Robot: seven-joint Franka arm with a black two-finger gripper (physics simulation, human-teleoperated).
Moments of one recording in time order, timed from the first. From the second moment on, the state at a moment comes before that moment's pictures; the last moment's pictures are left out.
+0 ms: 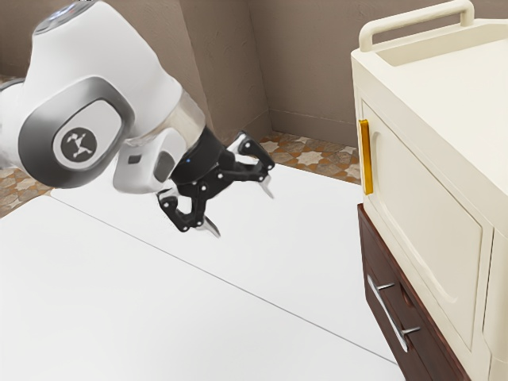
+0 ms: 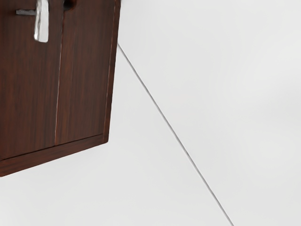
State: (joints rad) arm -0.18 -0.29 0.05 -1.91 -0.08 1.98 2.02
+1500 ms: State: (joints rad) arm -0.44 -0.14 0.05 -2.07 -0.55 2.34 2.28
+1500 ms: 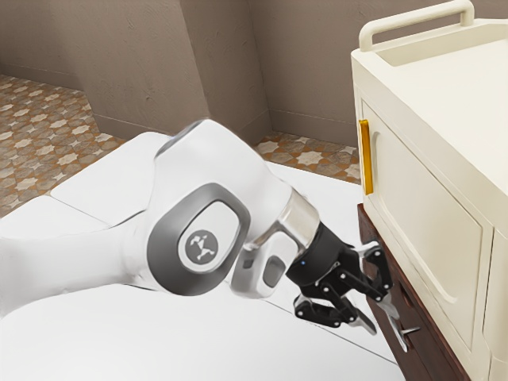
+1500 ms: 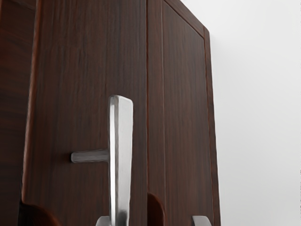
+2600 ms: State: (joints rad) arm -0.42 -0.53 0.12 -2.41 -0.47 2.31 2.34
